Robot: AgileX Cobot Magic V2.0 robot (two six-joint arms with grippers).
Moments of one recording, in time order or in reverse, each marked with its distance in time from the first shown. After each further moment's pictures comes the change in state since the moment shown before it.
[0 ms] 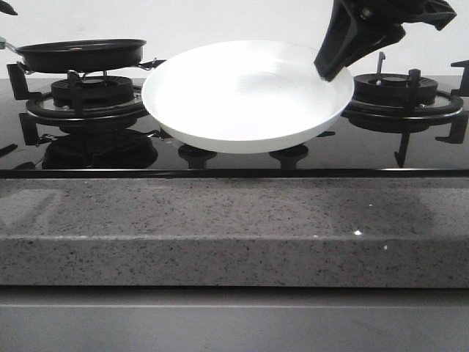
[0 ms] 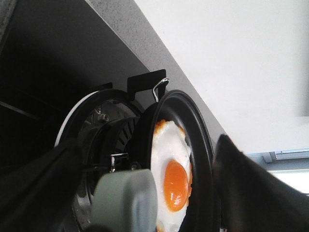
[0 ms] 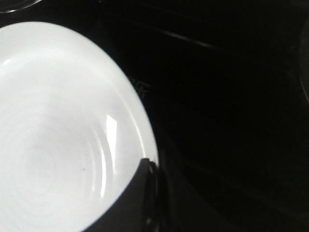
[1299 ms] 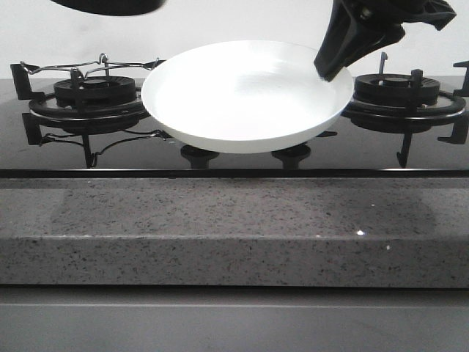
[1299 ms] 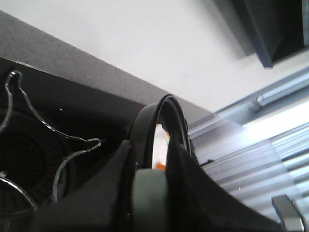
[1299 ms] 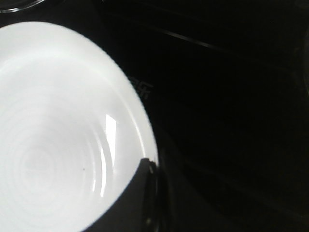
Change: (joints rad) left arm -0.080 -0.273 0.008 0.018 0.099 0.088; right arm 0.000 0.000 0.000 0.000 0.001 0.000
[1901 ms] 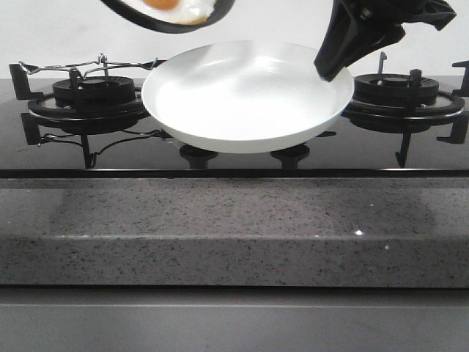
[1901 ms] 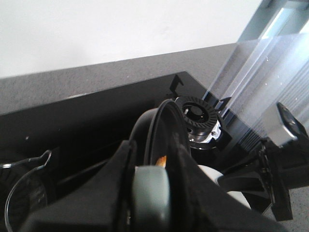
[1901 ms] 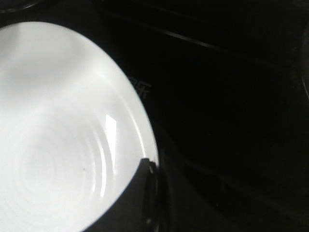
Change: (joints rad) left arm -0.361 -0.298 0.002 0.389 -0.247 0.066; right arm 0.000 0.000 0.000 0.000 0.000 0.000
